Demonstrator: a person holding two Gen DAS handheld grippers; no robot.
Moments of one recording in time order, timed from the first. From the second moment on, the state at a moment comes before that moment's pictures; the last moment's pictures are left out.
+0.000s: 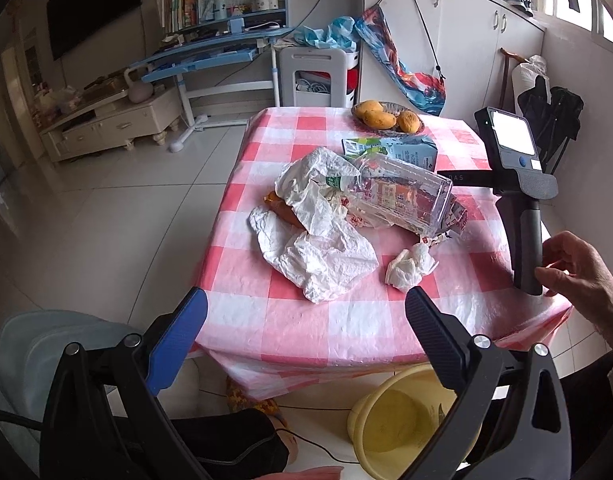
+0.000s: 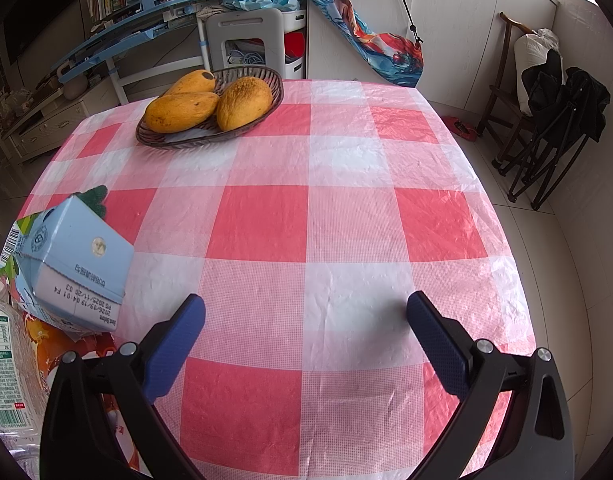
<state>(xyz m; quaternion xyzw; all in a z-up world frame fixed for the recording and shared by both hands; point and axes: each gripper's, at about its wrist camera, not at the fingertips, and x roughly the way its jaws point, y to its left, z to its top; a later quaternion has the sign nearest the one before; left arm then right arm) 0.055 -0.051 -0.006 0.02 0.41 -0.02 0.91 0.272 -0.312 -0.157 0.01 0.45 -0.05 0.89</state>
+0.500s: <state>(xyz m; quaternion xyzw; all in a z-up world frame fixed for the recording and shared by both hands) 0.068 -0.052 -0.023 0.02 0.43 -0.03 0.90 0.272 -0.311 -0.155 0.02 0.45 -0.05 0.89</state>
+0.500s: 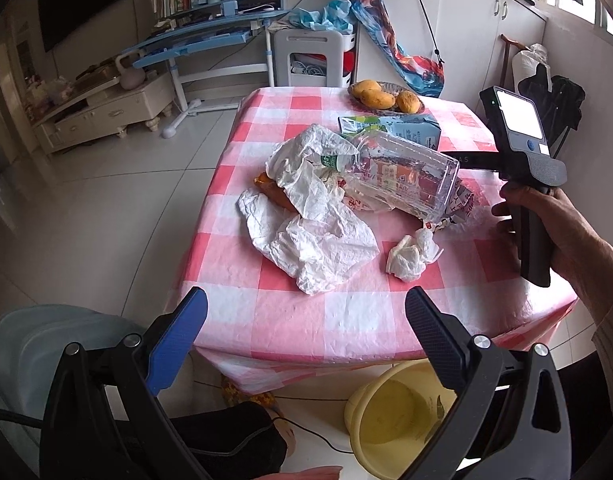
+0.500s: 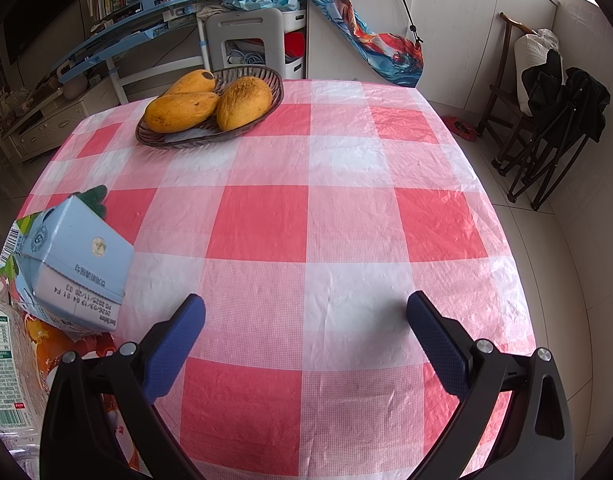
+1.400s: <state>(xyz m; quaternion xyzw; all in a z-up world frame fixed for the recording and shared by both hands) 0.063 -0.055 0.015 0.03 0.39 -0.01 0.92 0.105 -0.290 -0.025 0.02 0.26 0.05 0.96</state>
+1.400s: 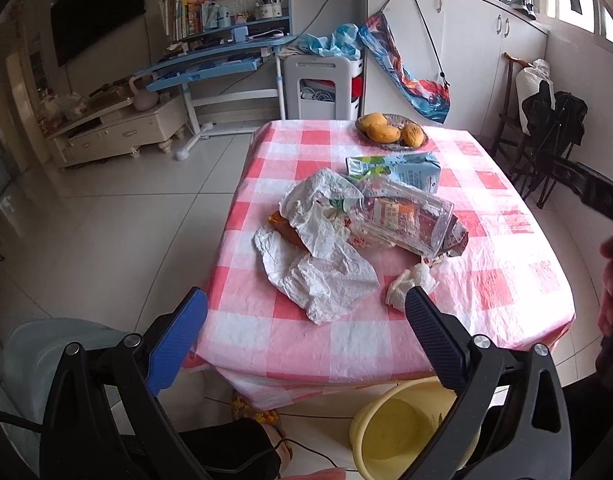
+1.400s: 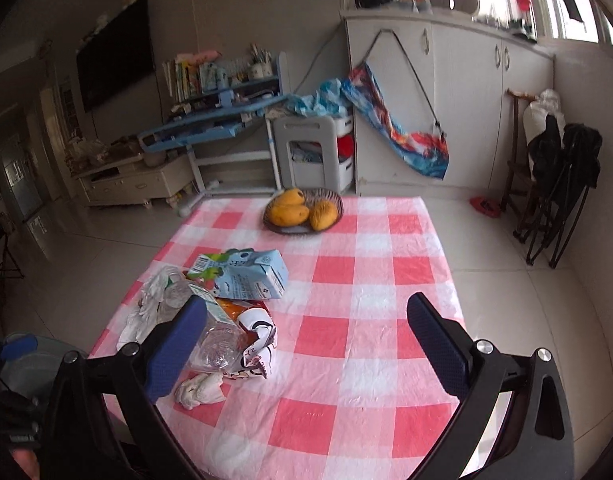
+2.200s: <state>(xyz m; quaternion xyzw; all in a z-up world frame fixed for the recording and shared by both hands) 0.113 -0.067 0.016 0.02 0.34 0.00 0.94 0.107 -0.250 -0.035 -0.02 0.21 0.07 0.97</state>
